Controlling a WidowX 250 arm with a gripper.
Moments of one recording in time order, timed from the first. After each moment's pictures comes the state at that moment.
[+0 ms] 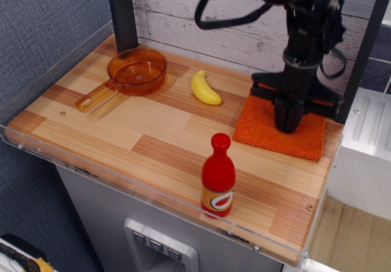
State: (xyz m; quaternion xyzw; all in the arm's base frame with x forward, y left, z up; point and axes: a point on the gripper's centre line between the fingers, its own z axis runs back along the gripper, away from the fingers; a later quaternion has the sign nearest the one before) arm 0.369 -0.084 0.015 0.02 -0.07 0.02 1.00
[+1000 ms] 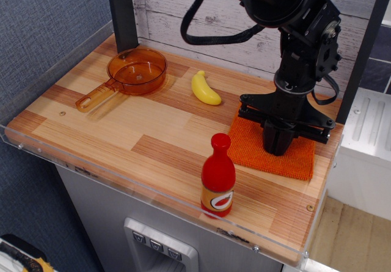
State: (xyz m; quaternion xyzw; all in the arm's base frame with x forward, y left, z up) arm 0.324 -0.082 0.008 0.04 -0.04 0.05 1.00
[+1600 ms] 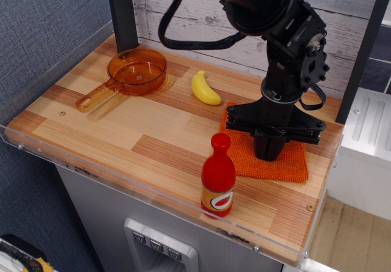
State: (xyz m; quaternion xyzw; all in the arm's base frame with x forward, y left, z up) arm 0.315 -0.062 0.008 0.04 -0.07 0.14 0.99
